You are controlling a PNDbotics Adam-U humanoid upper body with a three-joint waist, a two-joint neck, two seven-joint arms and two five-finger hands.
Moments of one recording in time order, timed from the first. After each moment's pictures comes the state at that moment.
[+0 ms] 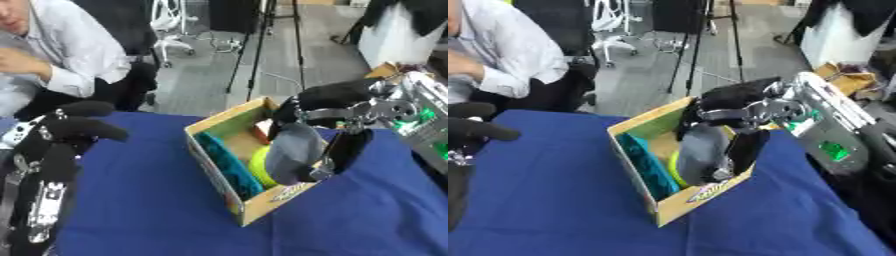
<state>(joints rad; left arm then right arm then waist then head) -0.47 0.14 -0.05 -1.99 0.03 -0.39 -0.19 -1.14 -0.65 0.43 -1.43 0.55 -0.23 0.80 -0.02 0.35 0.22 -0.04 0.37</state>
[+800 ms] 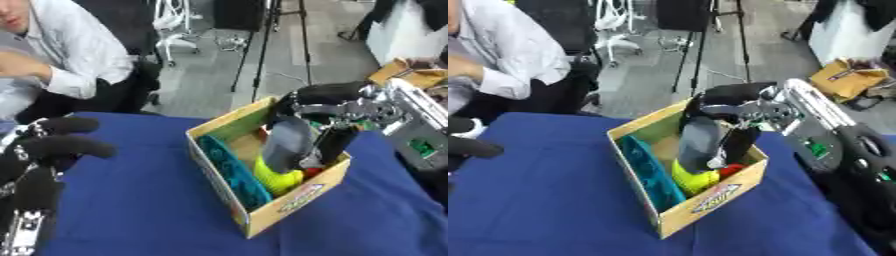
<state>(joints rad) -0.52 0.14 -0.06 -1.99 0.03 -0.42 -0.20 -1.21 -0.66 0.36 -1.26 0.63 -0.28 0.66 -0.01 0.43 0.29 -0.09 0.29</state>
